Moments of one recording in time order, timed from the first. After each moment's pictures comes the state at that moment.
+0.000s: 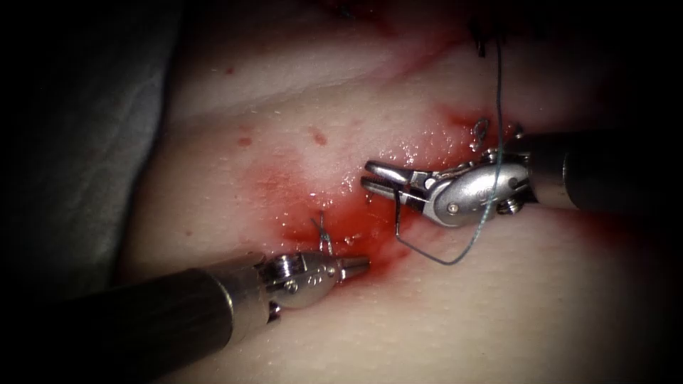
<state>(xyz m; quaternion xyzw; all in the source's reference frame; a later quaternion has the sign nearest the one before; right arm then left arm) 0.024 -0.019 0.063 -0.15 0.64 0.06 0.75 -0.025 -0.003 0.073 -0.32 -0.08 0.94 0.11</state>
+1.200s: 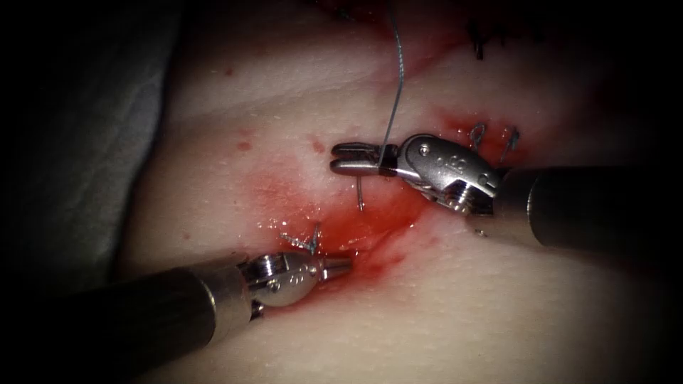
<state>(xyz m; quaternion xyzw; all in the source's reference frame) 0.026 -0.015 0.065 0.22 0.59 0.29 0.72 -0.021 -0.004 0.075 -0.30 -0.09 0.94 0.11</state>
